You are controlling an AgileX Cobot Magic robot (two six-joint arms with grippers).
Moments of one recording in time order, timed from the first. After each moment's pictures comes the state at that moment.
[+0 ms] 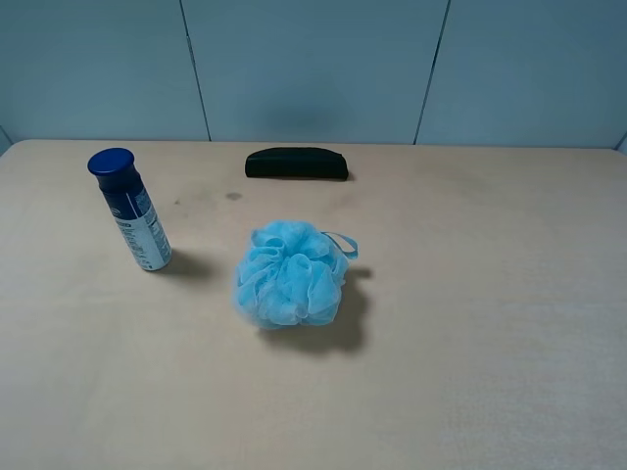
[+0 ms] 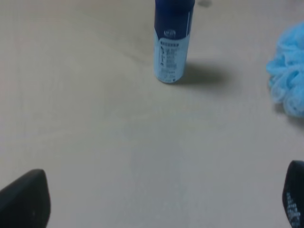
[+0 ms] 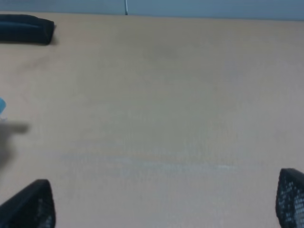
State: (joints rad) left arm -0.01 0.27 -0.73 -0.08 1.13 0.10; right arm 0.01 -0.01 -0.50 0.10 1.02 -0.07
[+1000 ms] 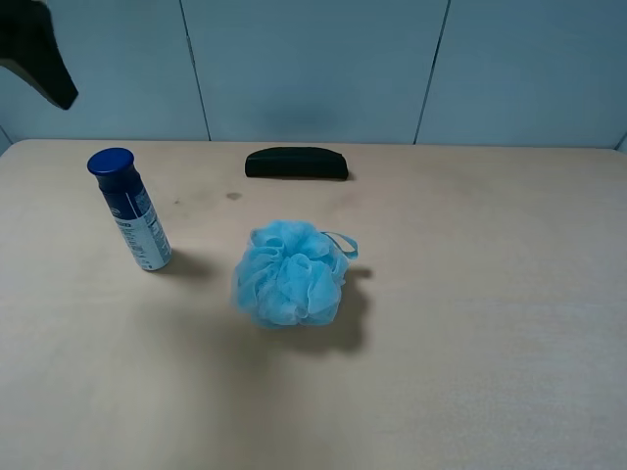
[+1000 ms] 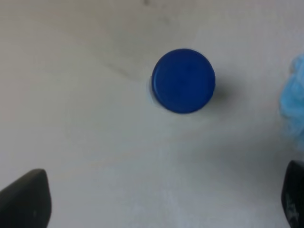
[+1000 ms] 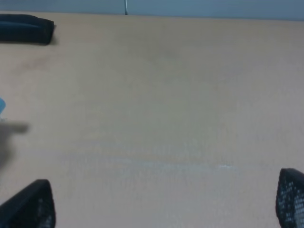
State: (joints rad) left arm -0.13 1.41 -1.38 -0.04 1.17 0.07; right arm 0.01 -0.01 -0.50 0.10 1.02 -0.07
